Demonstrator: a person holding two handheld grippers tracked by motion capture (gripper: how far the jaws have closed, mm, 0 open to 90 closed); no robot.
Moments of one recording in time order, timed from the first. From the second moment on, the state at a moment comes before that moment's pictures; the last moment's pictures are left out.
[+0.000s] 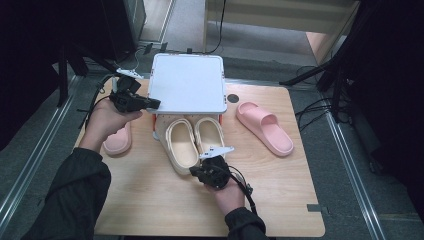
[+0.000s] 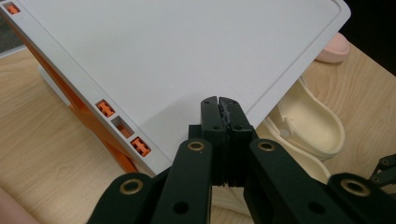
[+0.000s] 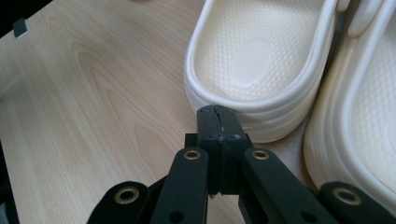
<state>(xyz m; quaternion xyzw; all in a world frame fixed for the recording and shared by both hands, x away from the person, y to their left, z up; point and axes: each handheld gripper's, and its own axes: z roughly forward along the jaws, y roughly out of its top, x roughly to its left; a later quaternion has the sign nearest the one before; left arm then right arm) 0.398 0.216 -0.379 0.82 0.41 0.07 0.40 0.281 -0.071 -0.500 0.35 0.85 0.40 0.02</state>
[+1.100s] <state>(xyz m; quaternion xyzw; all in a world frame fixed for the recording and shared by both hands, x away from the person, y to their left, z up) 0.397 0.215 -0.378 0.81 0.42 0.08 0.40 0.345 -0.011 -0.495 0.37 0.84 0.39 0.06</state>
